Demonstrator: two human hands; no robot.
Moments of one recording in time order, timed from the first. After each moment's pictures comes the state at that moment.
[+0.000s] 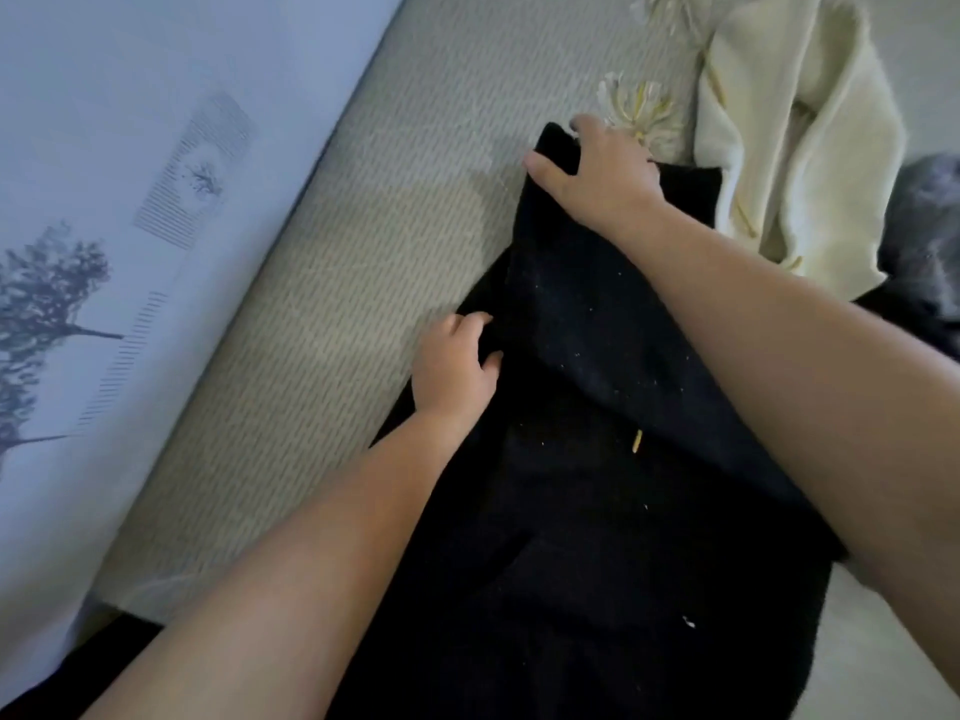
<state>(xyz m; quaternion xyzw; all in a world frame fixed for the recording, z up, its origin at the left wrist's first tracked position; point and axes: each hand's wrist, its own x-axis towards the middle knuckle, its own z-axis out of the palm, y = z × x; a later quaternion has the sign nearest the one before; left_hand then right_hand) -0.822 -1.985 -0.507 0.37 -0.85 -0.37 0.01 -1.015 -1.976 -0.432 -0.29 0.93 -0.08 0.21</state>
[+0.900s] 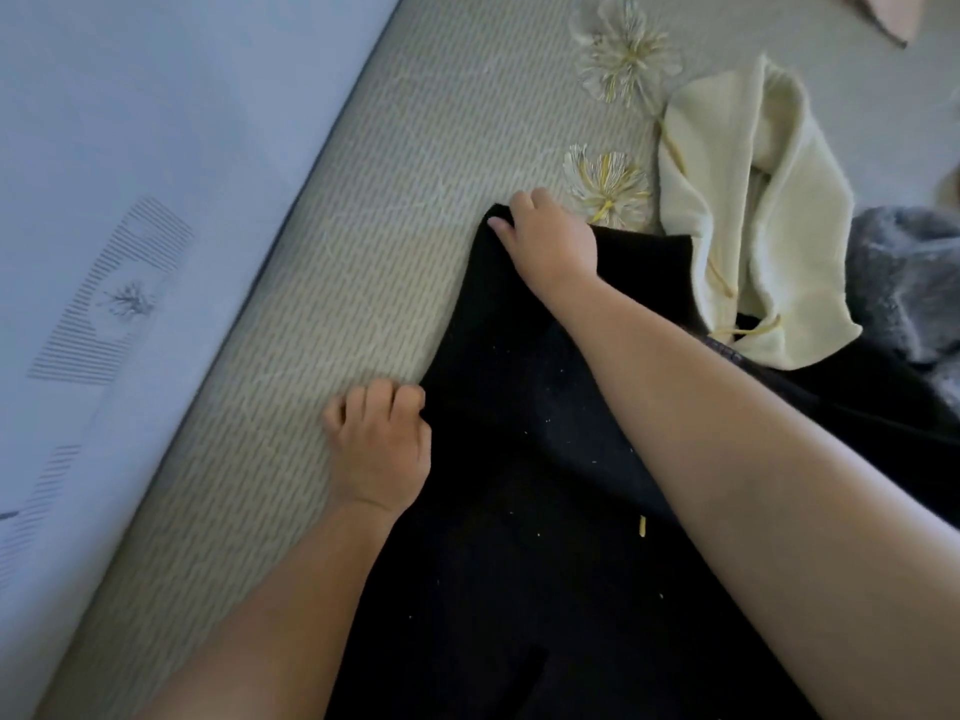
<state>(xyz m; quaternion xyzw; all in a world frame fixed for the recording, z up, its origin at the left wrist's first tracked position) -0.811 -2.035 -0.528 0.26 -0.95 -0.14 0.07 -1.044 -2.008 -0.507 -0.35 0.93 -0.02 0.06</state>
